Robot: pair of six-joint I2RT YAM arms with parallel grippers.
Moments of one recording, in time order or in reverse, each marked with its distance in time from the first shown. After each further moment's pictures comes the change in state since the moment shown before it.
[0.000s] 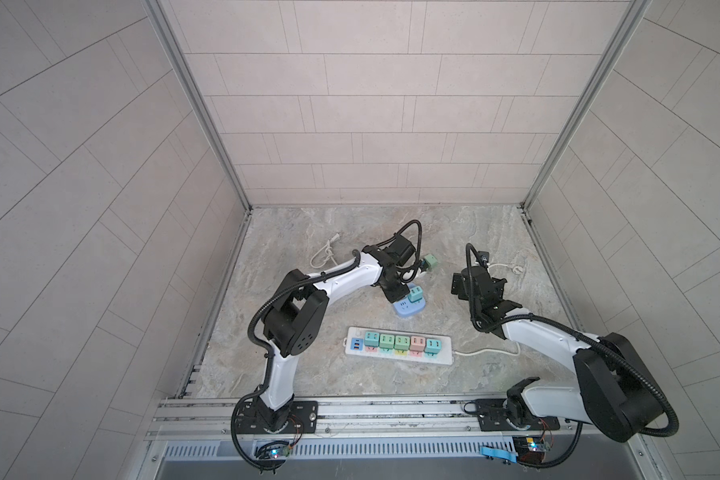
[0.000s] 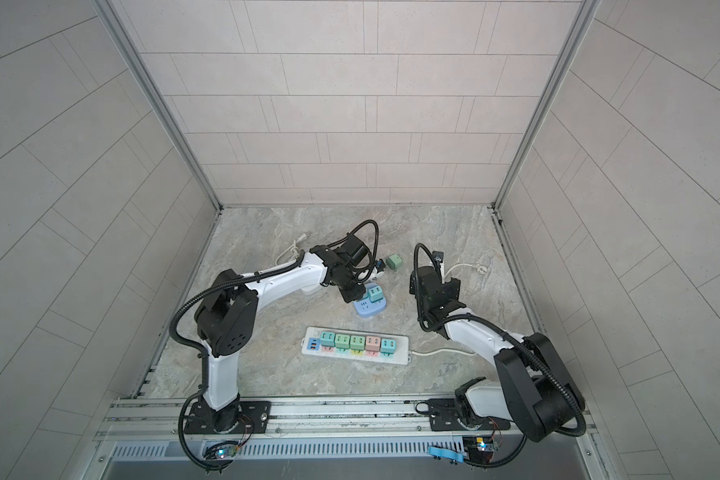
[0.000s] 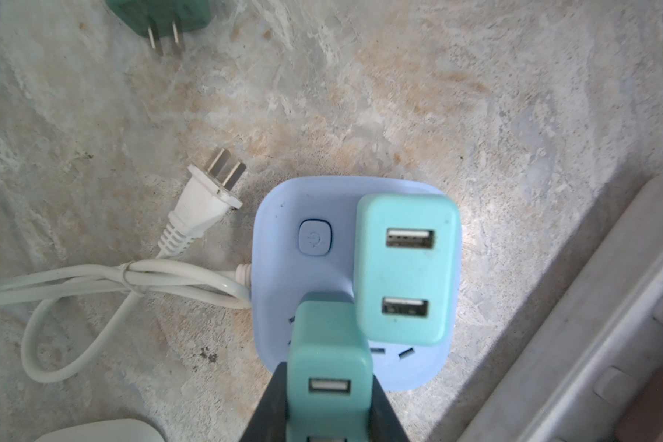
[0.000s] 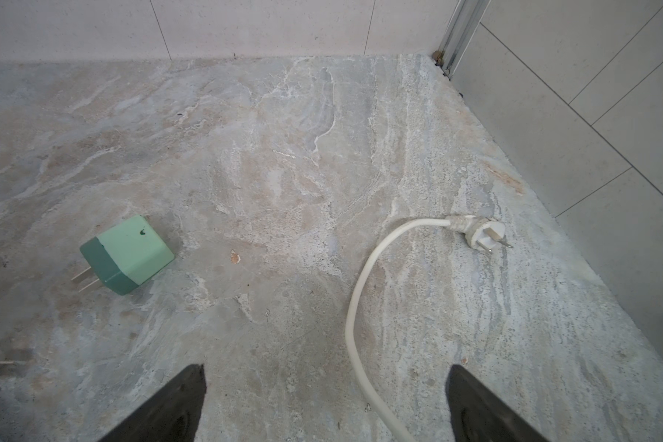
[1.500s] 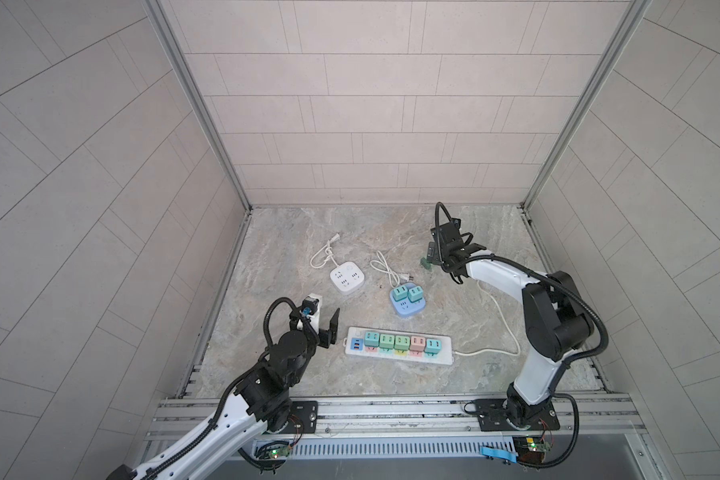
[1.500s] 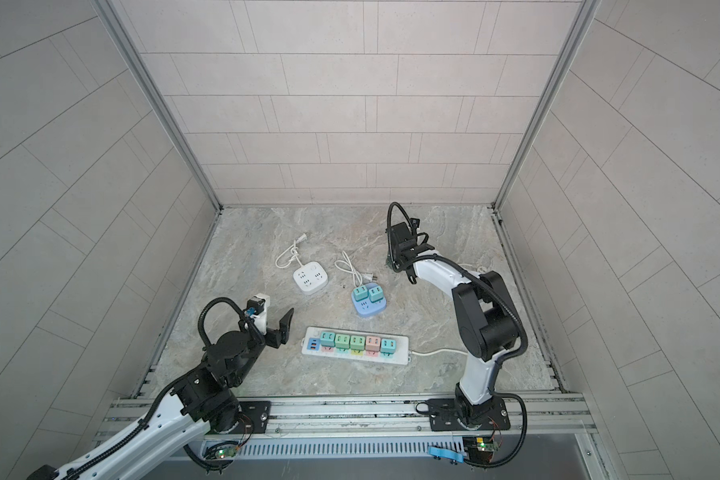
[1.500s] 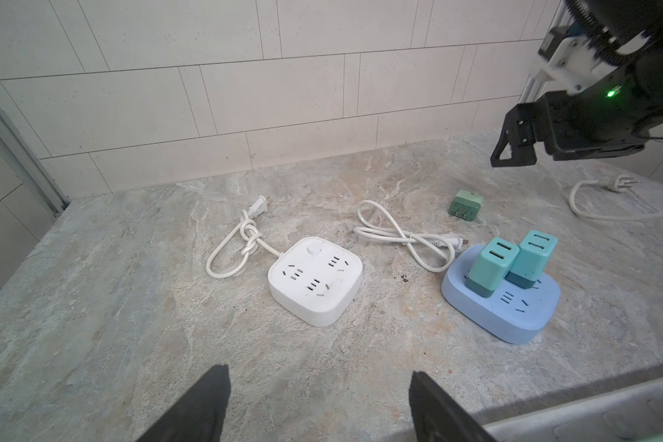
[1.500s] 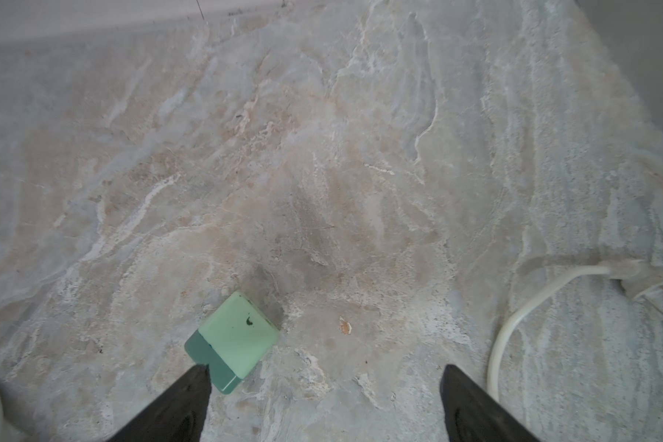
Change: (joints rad) left arm 0.000 -1.634 -1.399 0.746 -0.560 -0.437; right arm -0.005 0.536 0.721 -0.464 -0.150 0.175
